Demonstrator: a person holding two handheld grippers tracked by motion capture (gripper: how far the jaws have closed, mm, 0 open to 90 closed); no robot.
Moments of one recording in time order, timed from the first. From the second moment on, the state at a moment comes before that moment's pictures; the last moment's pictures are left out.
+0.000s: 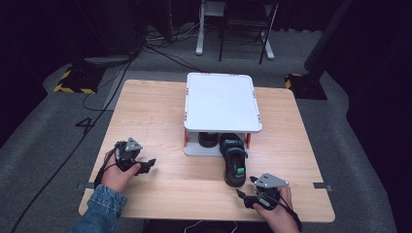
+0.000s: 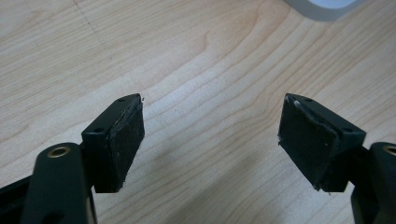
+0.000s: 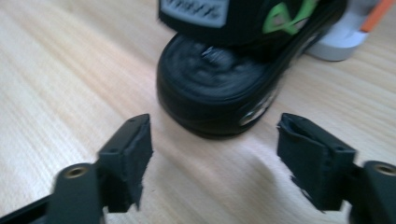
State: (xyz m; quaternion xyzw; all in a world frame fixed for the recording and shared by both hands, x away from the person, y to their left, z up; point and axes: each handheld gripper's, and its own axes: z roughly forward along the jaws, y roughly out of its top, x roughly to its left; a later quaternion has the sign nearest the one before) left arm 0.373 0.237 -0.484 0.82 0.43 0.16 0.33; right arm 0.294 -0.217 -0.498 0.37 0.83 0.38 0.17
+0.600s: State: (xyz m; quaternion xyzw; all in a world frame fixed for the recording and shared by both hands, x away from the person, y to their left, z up) left arm 0.366 0.241 -0.484 0.82 0.44 0.16 0.32; right arm 0.309 -0.195 -0.494 0.34 0.82 0.39 0.23
